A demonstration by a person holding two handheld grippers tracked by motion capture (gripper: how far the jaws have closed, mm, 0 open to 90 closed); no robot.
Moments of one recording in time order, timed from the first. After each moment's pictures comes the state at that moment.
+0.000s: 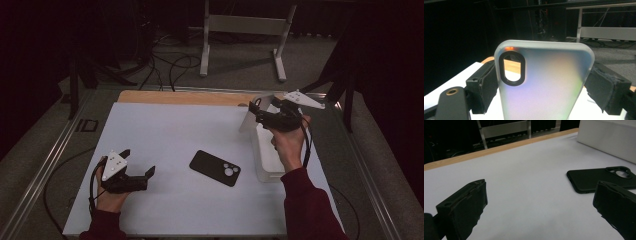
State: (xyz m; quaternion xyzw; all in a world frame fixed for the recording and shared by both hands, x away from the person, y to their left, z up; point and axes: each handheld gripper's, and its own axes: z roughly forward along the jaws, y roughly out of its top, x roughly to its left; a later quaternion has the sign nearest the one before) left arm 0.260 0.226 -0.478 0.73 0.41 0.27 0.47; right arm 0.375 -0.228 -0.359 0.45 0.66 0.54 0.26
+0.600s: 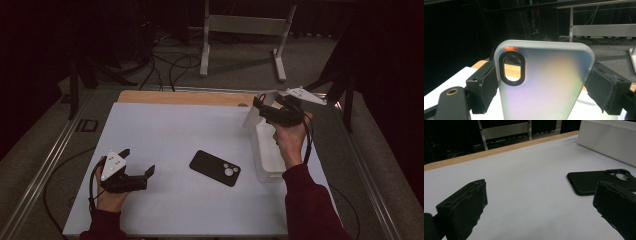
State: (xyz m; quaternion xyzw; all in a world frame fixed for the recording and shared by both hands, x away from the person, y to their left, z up) left arm 0.260 0.227 -0.479 0.73 0.41 0.27 0.48; right arm 0.393 -0.239 -0.364 0.47 0.65 0.54 0.27
